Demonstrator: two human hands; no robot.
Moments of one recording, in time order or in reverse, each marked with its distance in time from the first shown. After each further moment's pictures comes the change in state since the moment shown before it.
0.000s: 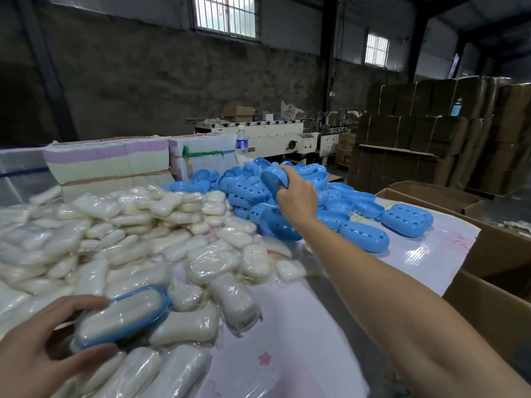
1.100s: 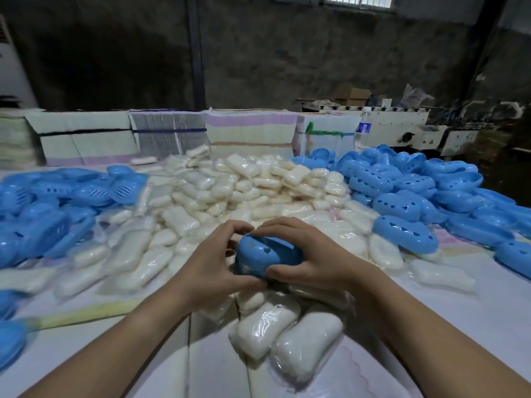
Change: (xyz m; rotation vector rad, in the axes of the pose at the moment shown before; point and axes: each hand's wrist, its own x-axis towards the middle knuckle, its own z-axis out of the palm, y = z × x) left_hand -0.008 0.138 -0.026 -0.320 0.099 -0.096; right_hand -0.154 -0.135 0.037 0.424 -0.908 -0.768
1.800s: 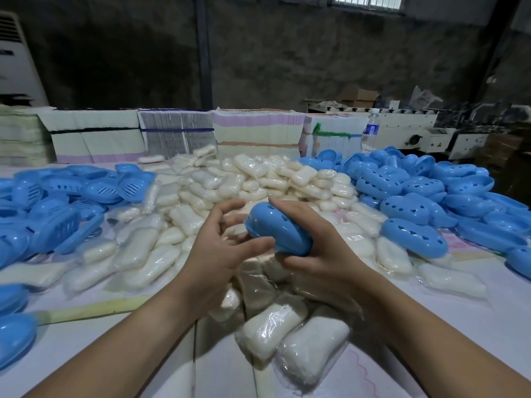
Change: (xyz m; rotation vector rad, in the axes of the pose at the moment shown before) left_hand 0.000 0.024 0.008 -0.770 0.247 -0.163; right_hand 0.003 0.000 0.009 0.199 0.284 -0.119
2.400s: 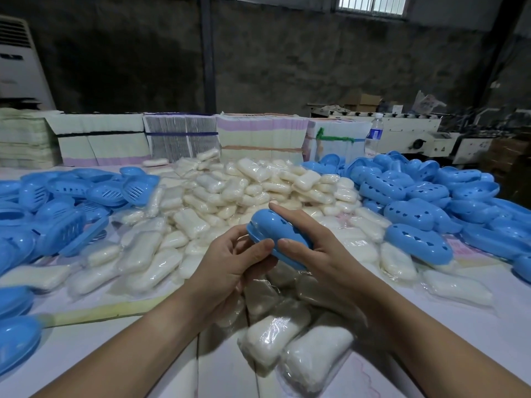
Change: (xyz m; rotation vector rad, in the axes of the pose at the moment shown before) left_hand -0.003 -0.005 0.006 -0.224 -0.095 -0.180; right_hand 0.003 -0.007 0.003 0.216 -0.064 0.182
